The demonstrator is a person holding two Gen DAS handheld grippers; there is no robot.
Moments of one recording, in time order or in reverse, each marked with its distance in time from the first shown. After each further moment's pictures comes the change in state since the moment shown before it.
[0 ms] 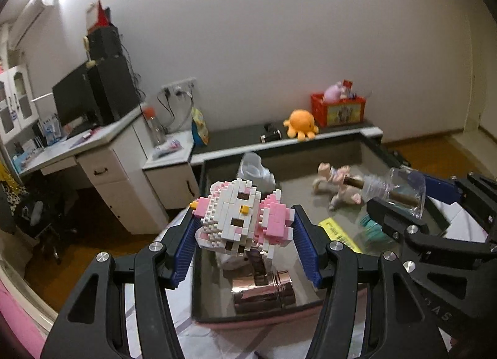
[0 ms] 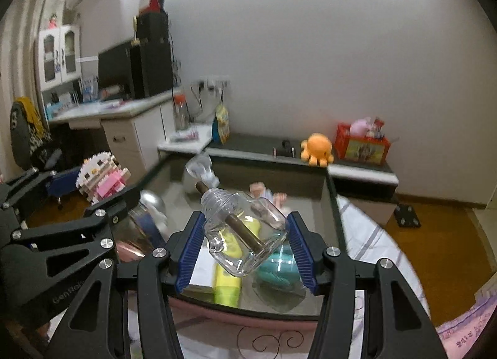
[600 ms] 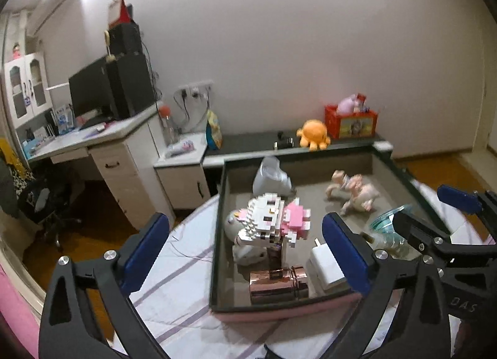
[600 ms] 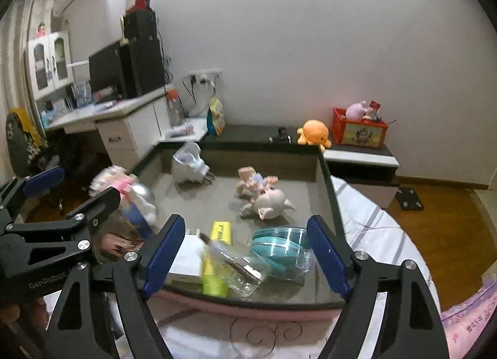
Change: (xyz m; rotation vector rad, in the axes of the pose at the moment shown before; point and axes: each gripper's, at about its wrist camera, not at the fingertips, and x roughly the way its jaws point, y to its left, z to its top) left arm -0.036 0.020 -0.005 -0.087 -0.076 0.049; right arm -0.014 -0.015 -0.003 0.067 -0.003 0.007
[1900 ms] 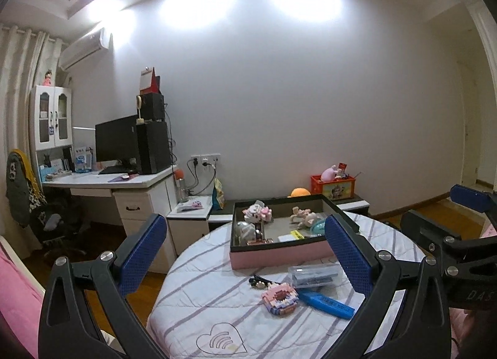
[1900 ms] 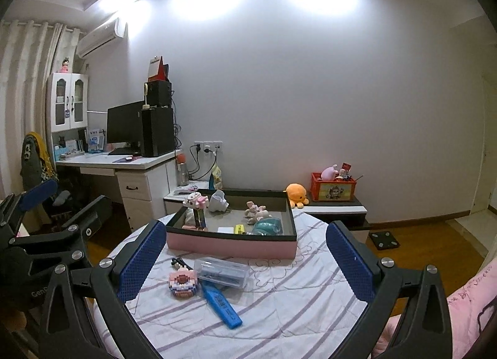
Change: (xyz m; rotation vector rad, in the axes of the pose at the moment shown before) left arm -0.248 0.007 -0.083 -0.037 -0.339 -0.012; right arm -0.243 0.046 -0.084 -0.024 -0.326 -0.070
